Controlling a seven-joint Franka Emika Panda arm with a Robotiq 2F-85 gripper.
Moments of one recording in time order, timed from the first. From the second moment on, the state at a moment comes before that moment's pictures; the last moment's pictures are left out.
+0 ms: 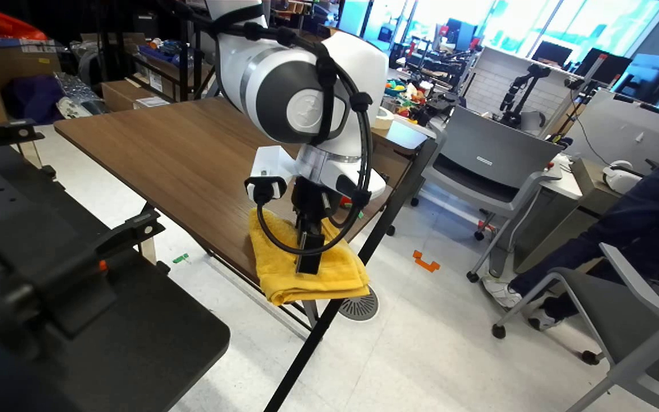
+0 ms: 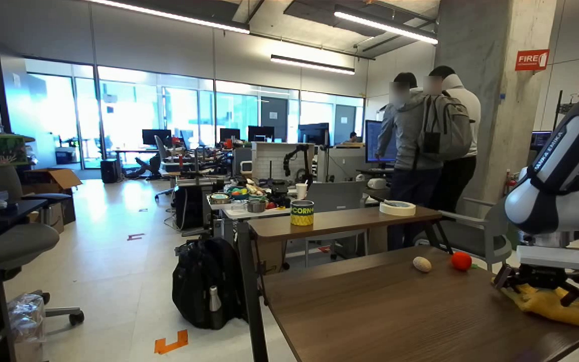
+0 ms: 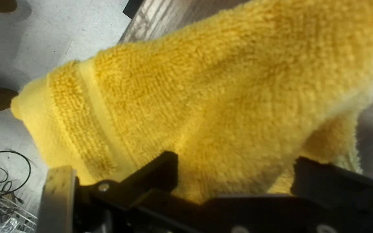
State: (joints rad) arm -0.12 0.94 -0.24 -1.82 0.18 2.63 0.45
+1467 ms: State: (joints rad) arm -0.05 0.90 -0.22 -1.94 0.17 2.82 0.41
